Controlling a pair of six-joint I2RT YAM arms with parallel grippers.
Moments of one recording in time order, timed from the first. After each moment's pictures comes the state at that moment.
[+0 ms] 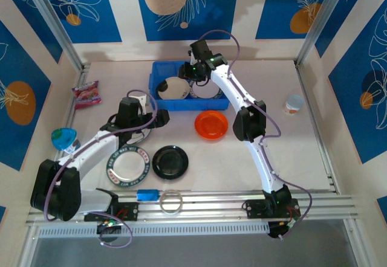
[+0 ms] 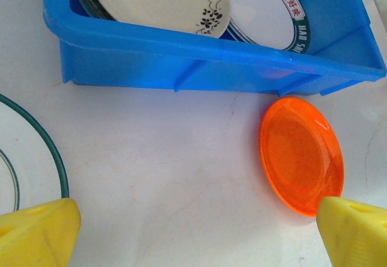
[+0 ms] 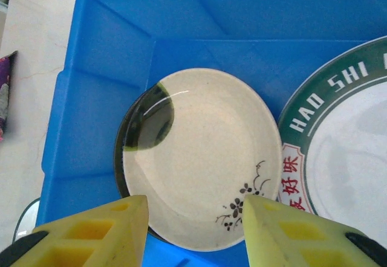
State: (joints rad) left arm -0.36 1.31 0.77 -0.12 0.22 -0.49; right arm 0.47 2.54 2.62 -0.95 -0.21 0.49
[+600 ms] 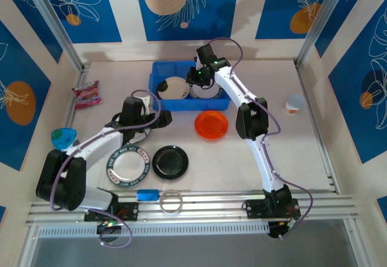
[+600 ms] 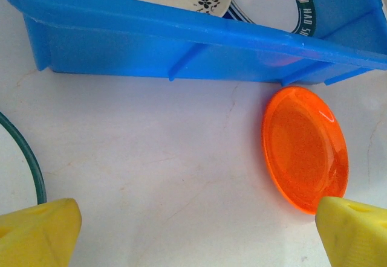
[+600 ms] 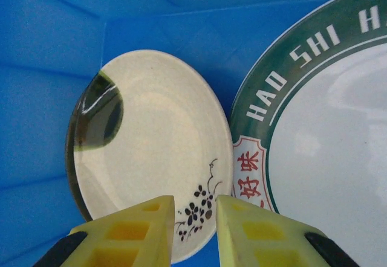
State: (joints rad) left arm -0.36 1.39 0.77 -0.07 0.26 -0.49; right arm 0.43 2.56 2.49 -0.88 -0.29 0.51
